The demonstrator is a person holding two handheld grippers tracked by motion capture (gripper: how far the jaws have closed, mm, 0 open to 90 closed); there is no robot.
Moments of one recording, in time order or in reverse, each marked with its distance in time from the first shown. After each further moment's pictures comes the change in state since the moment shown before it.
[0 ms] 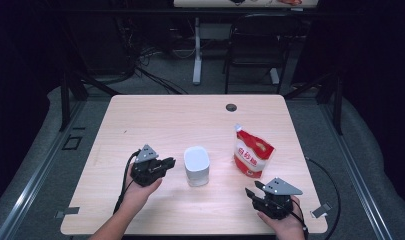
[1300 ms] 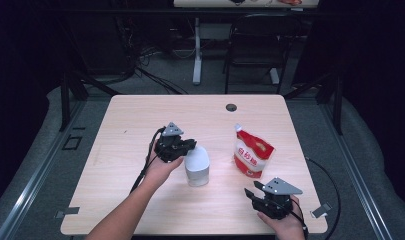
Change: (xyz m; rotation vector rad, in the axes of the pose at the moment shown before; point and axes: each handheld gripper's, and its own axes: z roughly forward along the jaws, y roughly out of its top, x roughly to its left) left arm -0.006 0.061 0.053 0.041 -0.059 0.045; right arm 0.000 0.000 0.000 0.003 0.016 -0.002
